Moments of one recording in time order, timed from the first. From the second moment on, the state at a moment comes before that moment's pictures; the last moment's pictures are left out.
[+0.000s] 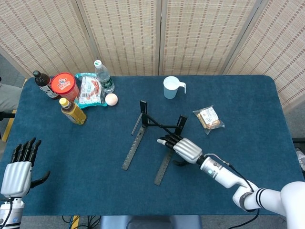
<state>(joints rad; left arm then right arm) -0.08 -1.16 -0.07 -1.85 1.44 1.53 0.32 0.76 -1.54 -0.05 -1.22 -1.68 1.02 0.37</state>
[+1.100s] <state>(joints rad) -0.05 -1.13 -0.04 -1.89 1.49 1.56 0.33 1.05 -1.67 0.22 -1.28 -1.48 0.78 0.44</state>
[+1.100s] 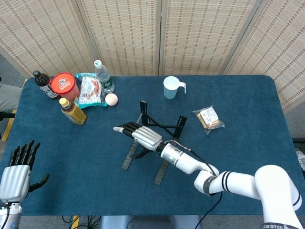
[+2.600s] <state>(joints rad) -0.04 -1.13 -0.04 -1.87 1.49 1.56 0.29 1.15 -1.95 0.28 -0.82 -1.23 0.53 0.30</state>
